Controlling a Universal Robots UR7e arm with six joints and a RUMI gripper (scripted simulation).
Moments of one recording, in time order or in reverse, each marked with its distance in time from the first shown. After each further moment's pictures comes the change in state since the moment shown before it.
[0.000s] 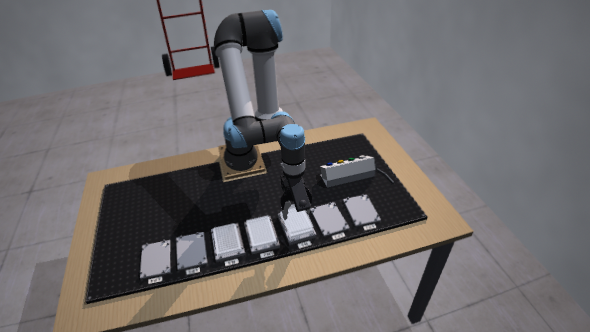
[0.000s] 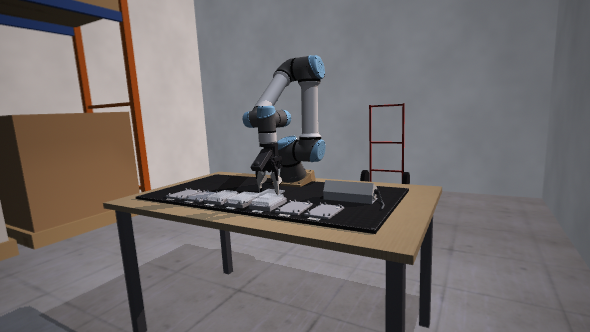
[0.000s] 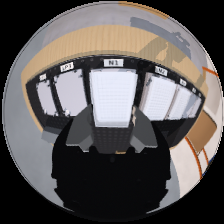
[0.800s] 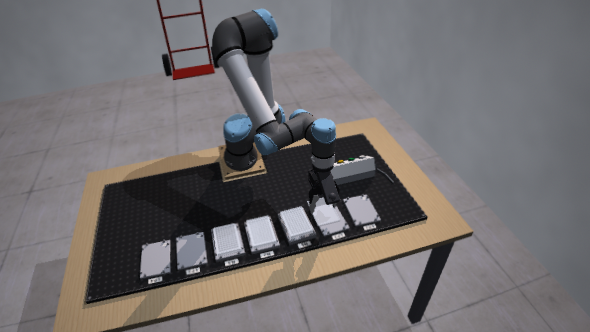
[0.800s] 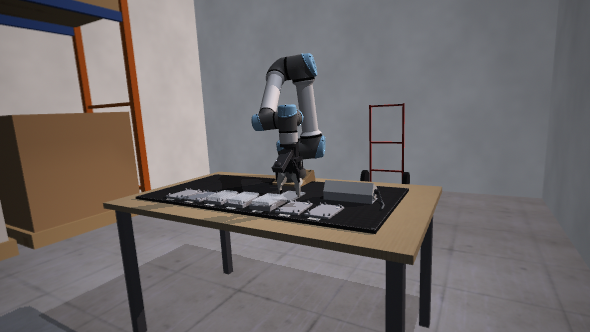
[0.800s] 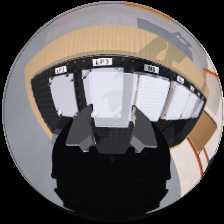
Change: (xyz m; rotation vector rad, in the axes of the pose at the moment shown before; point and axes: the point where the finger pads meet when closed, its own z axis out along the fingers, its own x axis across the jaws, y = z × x) arm -0.102 0.000 0.000 0.000 0.000 0.000
